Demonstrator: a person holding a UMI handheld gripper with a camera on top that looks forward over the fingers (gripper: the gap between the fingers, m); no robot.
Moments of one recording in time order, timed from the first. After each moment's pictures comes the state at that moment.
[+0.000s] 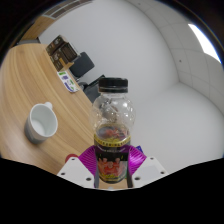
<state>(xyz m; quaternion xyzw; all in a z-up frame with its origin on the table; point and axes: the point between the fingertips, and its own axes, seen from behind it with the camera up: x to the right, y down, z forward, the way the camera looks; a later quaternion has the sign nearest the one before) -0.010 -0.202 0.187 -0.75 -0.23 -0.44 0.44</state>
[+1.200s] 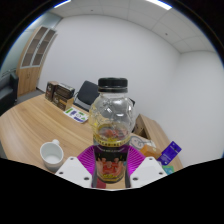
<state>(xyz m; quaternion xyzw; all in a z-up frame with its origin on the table) -0.021 -0.173 0.211 -0.81 -0.15 -0.16 0.54</state>
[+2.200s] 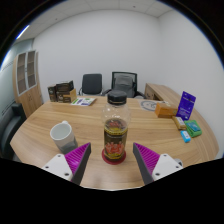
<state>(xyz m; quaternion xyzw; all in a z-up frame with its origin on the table) 0.012 -0.241 0.100 -0.87 -0.04 0.01 0.48</state>
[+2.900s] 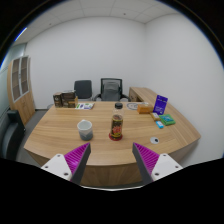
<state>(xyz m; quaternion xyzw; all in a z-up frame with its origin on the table) -0.048 -0.463 0.234 -0.87 0.04 -0.05 0.49</state>
